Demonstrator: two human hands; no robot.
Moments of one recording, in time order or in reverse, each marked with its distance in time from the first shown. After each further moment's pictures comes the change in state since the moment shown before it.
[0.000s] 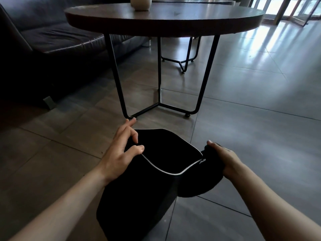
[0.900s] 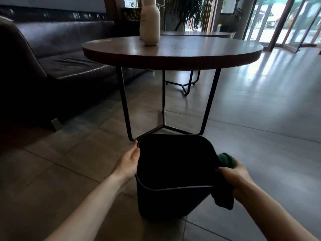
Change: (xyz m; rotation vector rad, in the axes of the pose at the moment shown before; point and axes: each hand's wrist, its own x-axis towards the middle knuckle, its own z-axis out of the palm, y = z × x) left_hand 0.067 -0.022 -0.004 -0.161 0.136 -0.320; right_hand -0.026 -0.034 0.029 -0.376 0.154 -0.257
